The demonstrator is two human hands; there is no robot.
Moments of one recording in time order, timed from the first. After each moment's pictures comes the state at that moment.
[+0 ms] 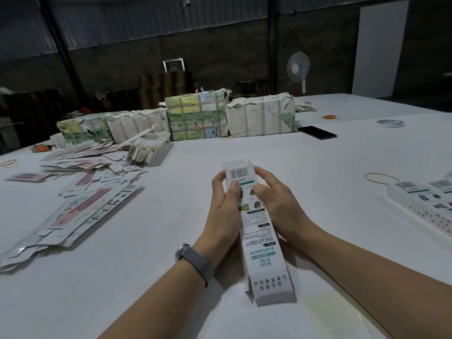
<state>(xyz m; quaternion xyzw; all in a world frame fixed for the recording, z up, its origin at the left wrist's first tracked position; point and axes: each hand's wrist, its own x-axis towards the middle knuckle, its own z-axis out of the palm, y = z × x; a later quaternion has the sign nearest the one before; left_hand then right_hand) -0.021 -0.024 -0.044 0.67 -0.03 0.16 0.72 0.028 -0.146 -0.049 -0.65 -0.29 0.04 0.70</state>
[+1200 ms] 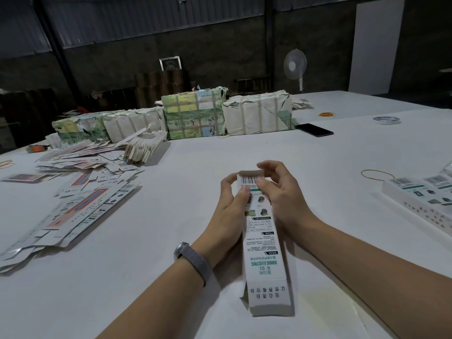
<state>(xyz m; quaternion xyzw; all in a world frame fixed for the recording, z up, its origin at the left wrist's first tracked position) -0.021 -0.029 -0.045 0.68 -0.05 0.08 0.72 0.034 -0.149 -0.046 -0.61 -0.22 -0.03 0.76</state>
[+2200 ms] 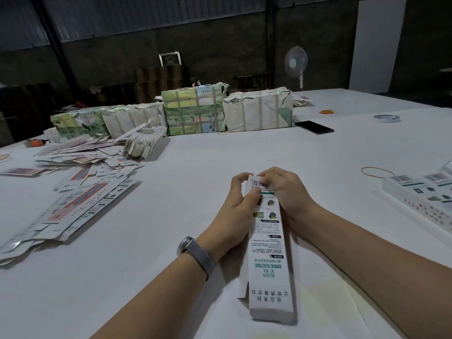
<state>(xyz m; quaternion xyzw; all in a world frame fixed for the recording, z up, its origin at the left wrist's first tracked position) -0.013 -0.029 -0.057 0.72 -0.10 0.06 0.68 0.037 -0.153 -0.037 -0.63 -0.11 0.07 0.77</state>
